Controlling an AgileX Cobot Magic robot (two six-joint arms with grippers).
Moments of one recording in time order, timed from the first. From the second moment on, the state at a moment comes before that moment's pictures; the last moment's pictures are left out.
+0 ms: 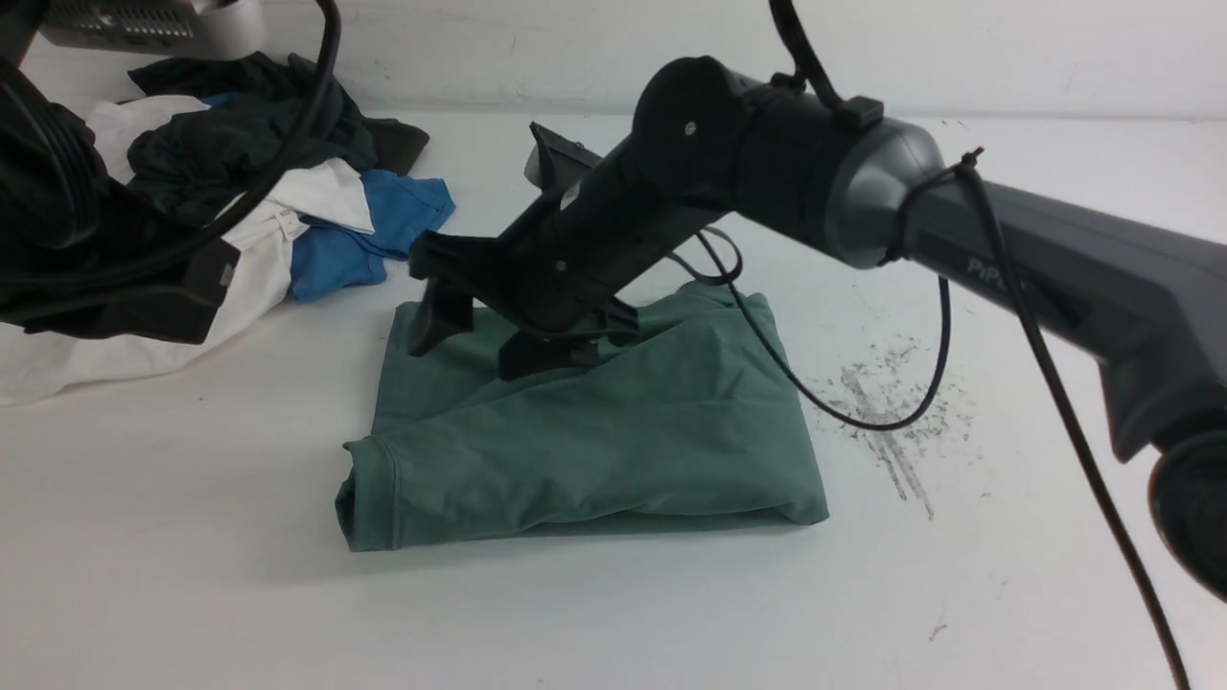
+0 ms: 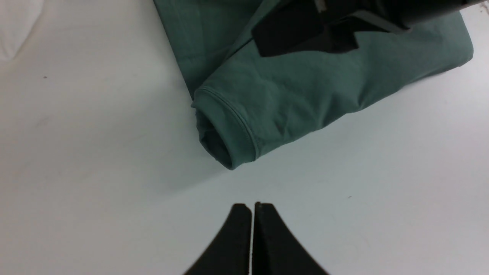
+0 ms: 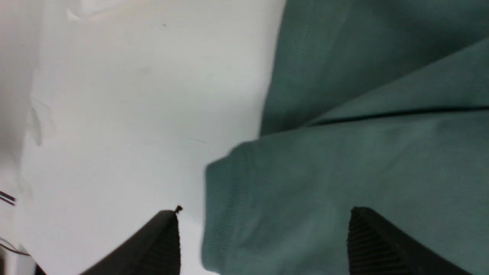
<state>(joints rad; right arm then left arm) 0.62 2.20 -2.00 0.57 1.01 0.18 -0.17 1.21 -1.32 -0.19 1.24 0.12</state>
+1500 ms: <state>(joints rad) 0.38 1.85 -1.69 0.25 1.25 -0.08 -0.17 1.90 -1.28 -0.23 0.83 -0.19</state>
